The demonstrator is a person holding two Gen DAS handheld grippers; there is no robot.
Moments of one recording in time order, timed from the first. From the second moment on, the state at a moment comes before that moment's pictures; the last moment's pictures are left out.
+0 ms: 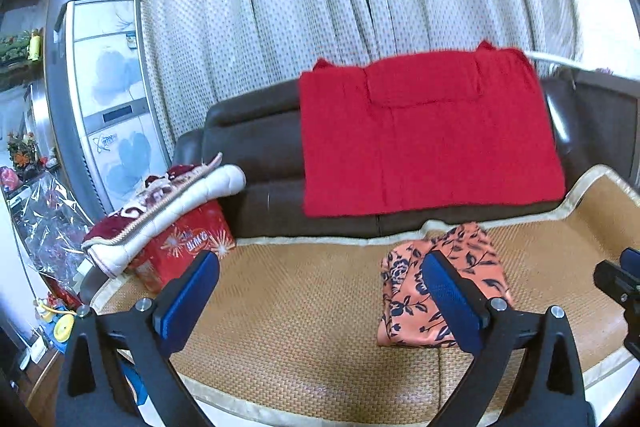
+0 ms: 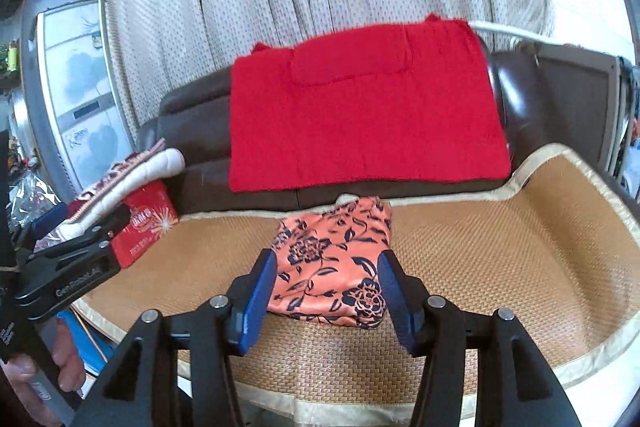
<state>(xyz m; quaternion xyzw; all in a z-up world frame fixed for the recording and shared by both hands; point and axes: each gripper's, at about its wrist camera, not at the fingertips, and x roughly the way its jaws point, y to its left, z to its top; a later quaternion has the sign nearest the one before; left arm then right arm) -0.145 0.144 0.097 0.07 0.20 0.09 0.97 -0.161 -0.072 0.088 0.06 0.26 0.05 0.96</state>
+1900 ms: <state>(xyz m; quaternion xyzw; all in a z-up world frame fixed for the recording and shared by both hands) -0.294 0.198 0.198 0.02 0.09 0.12 0.99 -0.281 -0.019 0.186 0.05 0.16 0.10 0.98</state>
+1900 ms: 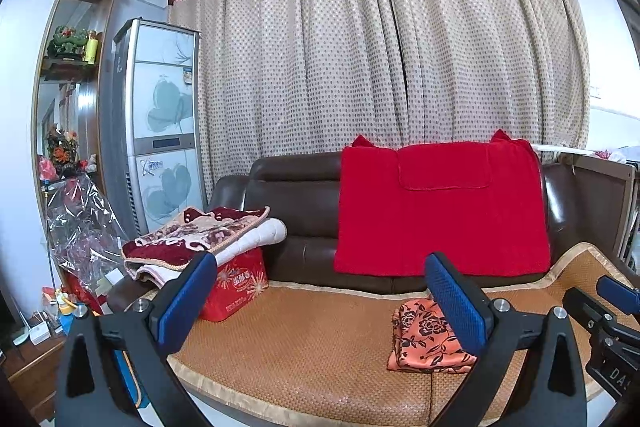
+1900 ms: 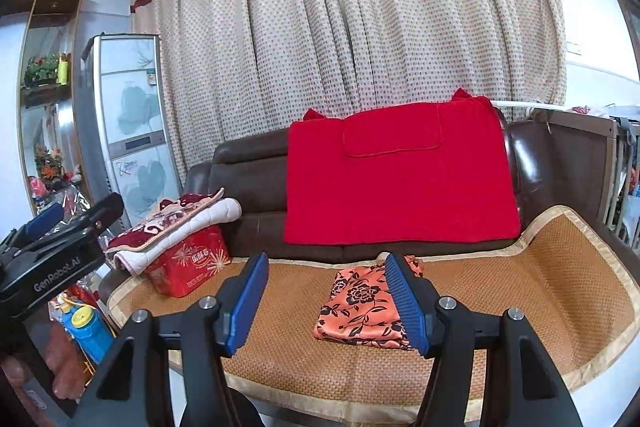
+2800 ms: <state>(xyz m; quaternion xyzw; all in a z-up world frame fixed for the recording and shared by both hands) -0.308 0.219 0.202 0.00 0.09 0.13 0.99 -0.294 0.003 0.188 0.04 0.17 0.09 0.98</state>
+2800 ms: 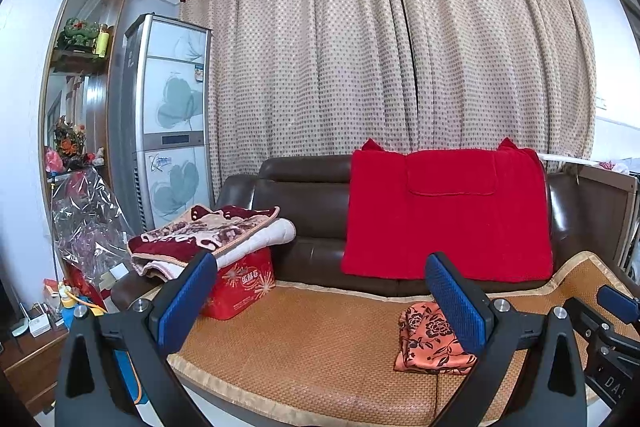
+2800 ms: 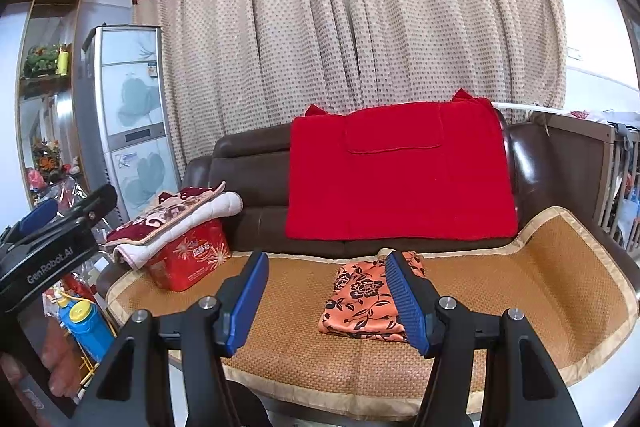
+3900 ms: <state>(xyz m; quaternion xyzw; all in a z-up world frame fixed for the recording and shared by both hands) -0.264 0.208 0.187 0.03 0.12 0.11 0.99 -0.251 -0.006 0.175 0.02 0.20 0.03 0.98</state>
